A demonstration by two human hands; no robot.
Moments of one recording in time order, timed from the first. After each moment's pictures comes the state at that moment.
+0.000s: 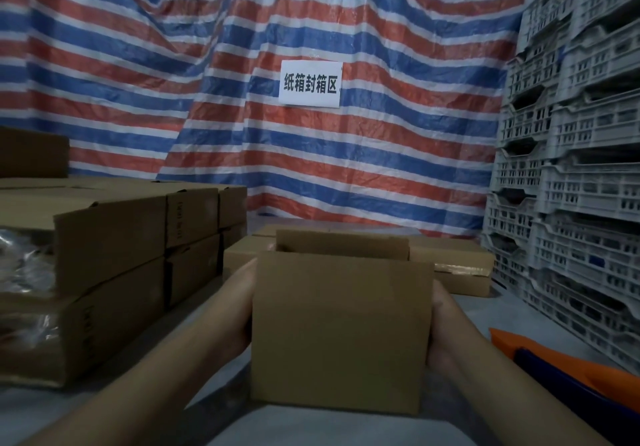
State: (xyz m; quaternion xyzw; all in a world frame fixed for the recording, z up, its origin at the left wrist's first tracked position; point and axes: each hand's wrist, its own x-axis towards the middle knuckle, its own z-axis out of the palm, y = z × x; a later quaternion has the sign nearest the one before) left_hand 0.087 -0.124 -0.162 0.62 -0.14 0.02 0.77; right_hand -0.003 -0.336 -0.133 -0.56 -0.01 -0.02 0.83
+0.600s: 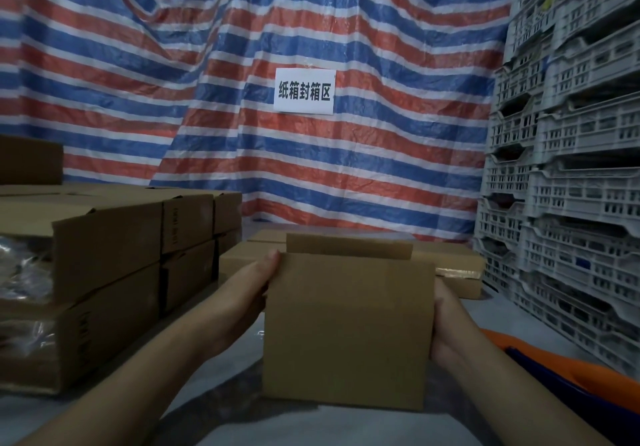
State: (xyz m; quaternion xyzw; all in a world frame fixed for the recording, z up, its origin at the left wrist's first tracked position) left_hand 0.068 -0.116 -0.141 0.64 -0.29 -0.03 0.71; right_hand 0.023 -0.367 -0.142 -0.57 0.01 -0.09 0.81
